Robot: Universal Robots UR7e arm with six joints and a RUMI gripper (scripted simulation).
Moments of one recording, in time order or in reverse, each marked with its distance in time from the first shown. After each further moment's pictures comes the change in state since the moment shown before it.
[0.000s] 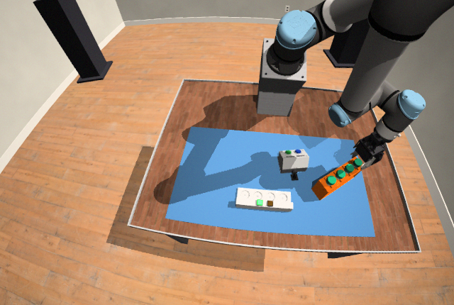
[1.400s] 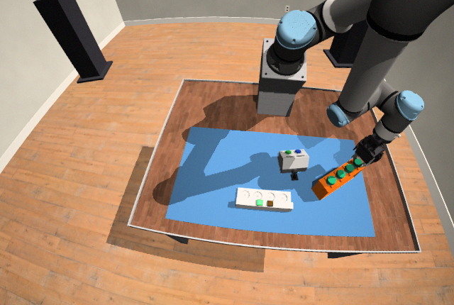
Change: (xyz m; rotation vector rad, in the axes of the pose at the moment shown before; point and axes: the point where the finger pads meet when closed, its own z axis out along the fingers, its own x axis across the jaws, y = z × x) arm 0.000 0.000 0.000 0.022 0.005 -0.097
